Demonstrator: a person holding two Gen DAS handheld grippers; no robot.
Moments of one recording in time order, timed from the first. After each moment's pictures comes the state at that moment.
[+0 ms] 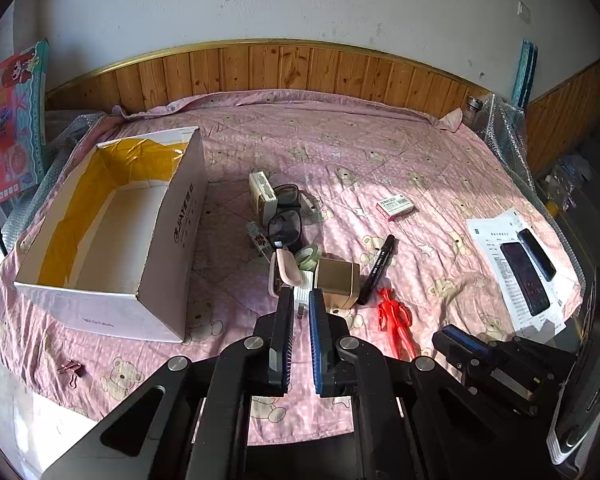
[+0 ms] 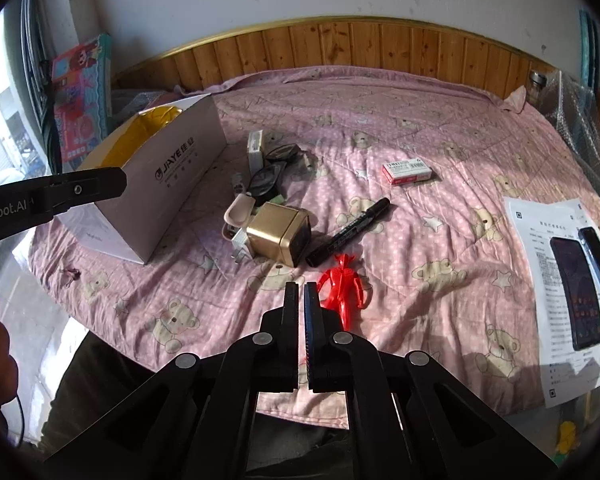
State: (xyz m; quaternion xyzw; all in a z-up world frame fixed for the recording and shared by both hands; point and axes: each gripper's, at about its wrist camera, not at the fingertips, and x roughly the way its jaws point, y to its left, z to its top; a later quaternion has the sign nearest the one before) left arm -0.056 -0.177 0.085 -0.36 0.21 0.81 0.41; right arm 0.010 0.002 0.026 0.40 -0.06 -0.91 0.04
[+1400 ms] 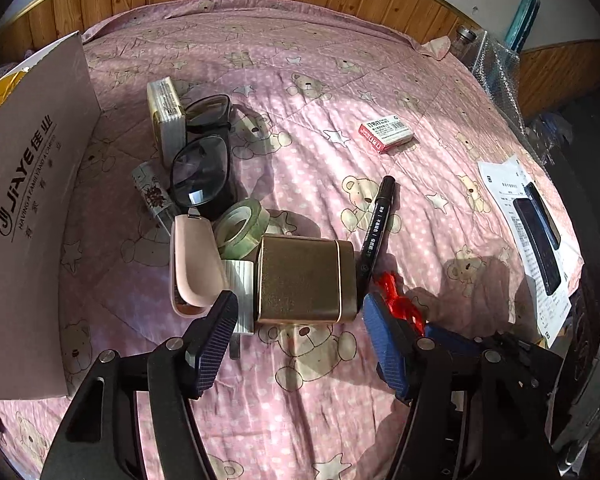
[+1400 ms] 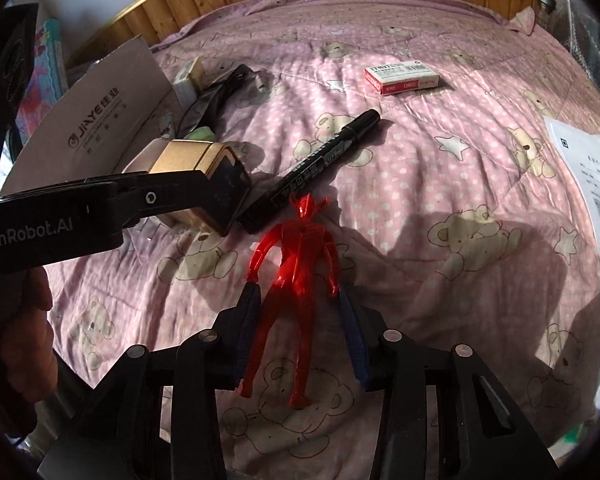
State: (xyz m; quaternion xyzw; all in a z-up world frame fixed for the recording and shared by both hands) left arm -0.114 -0.077 -0.045 -0.47 0.25 0.71 0.46; right arm -0.056 0.045 -0.071 0.50 -0.12 -0.86 0.02
